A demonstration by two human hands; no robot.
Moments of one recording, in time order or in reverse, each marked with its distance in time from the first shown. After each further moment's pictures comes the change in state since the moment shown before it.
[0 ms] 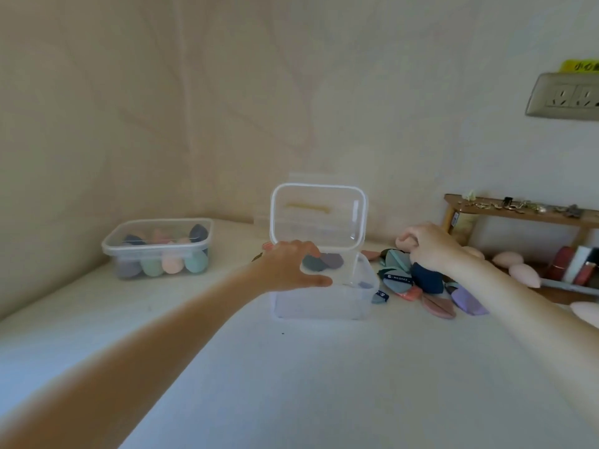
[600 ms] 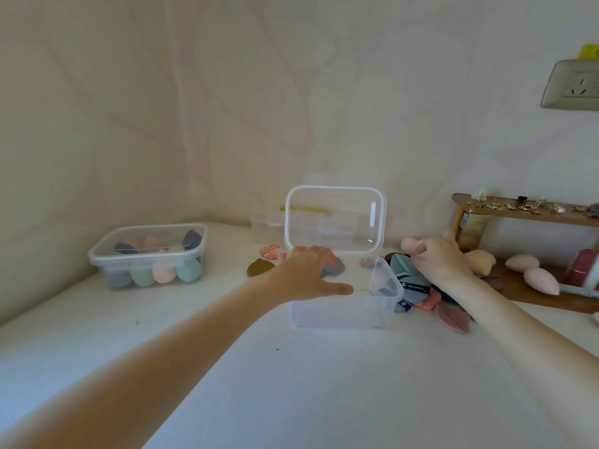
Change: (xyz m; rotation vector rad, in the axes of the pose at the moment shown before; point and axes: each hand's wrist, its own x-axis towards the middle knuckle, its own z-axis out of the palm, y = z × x) left_hand 0.022 0.026 0.009 0.034 -0.041 -0.003; right_hand 0.022 0.023 0.031 0.041 0.168 0.167
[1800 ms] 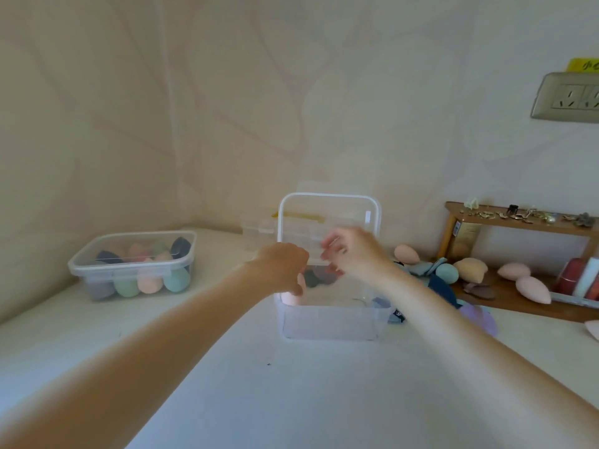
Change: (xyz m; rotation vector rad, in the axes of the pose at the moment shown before) left_hand 0.019 -0.015 -0.022 0.341 -0.079 -0.042; right_hand -0.035 -0.107 -0.006 0.537 -0.295 -0.278
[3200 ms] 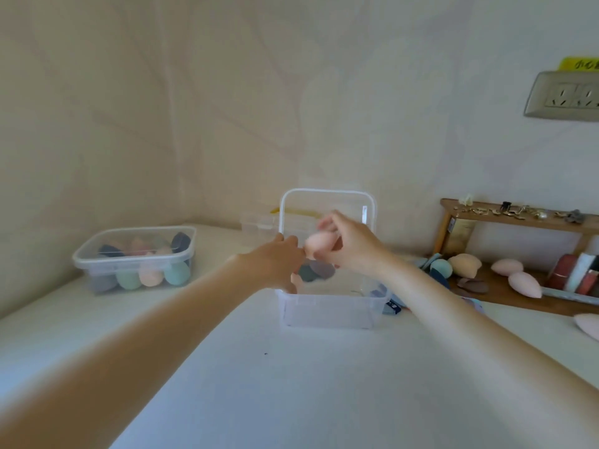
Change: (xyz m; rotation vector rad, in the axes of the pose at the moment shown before) left_hand -0.010 0.001 -0.002 0.124 -0.018 0.114; right_hand -0.002 0.001 -0.012 -0.081 -0.036 -0.164
